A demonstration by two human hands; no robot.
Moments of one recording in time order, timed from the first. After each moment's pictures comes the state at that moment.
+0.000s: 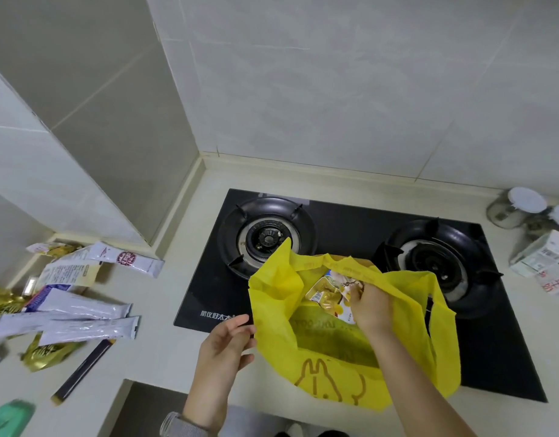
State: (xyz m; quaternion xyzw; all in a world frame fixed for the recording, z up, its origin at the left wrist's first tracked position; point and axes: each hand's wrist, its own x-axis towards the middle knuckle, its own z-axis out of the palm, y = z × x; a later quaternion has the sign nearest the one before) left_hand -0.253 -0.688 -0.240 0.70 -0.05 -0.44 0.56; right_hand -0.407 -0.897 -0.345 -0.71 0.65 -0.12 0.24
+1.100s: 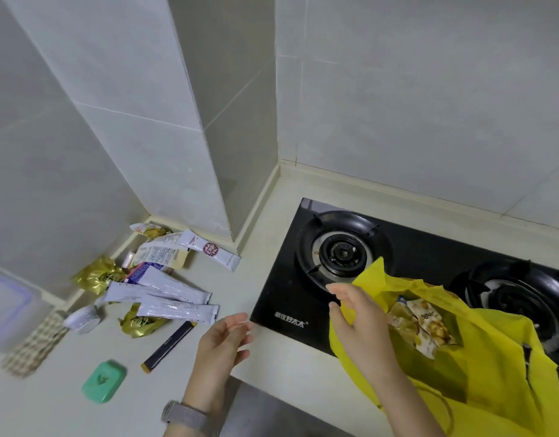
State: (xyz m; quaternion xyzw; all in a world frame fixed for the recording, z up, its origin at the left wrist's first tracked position) left_hand -0.143 -0.605 -0.242 0.70 0.00 -0.38 0.60; right_hand -0.283 -0.768 -0.249 -0.82 0.36 -0.25 0.37
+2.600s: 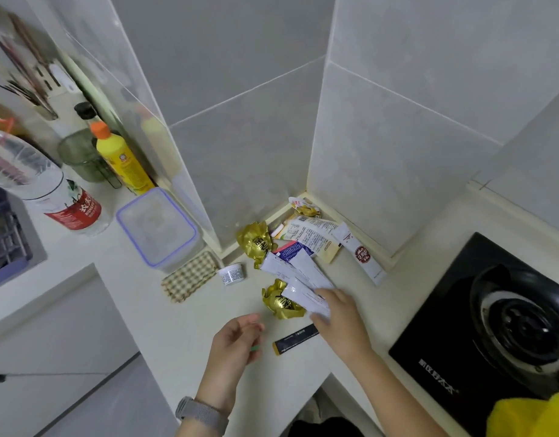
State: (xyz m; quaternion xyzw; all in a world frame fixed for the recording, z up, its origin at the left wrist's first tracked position) left_hand -0.001 -0.440 -0.270 0.68 0.19 -0.28 0.65; right_hand -0.031 -0.639 -0.356 -0.92 0.19 0.04 0.34
